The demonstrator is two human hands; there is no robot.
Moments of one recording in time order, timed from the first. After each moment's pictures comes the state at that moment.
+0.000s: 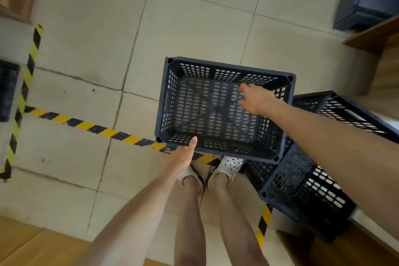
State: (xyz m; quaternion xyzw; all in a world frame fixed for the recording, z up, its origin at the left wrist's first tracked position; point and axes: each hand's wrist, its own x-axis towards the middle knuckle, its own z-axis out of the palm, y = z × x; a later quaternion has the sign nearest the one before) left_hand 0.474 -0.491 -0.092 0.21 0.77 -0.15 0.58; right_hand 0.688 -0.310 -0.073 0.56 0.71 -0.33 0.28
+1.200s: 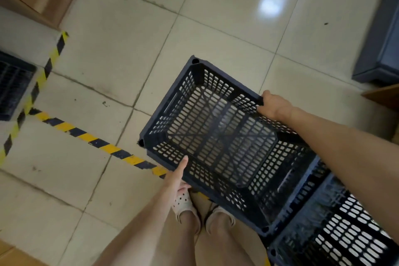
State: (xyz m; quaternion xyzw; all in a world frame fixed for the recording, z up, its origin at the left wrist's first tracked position) left_hand 0.427 -0.474 -0.119 -0.11 0.75 0.16 0.63; right_hand 0.650 -0.215 -0.098 0.62 0.67 -0.32 0.26
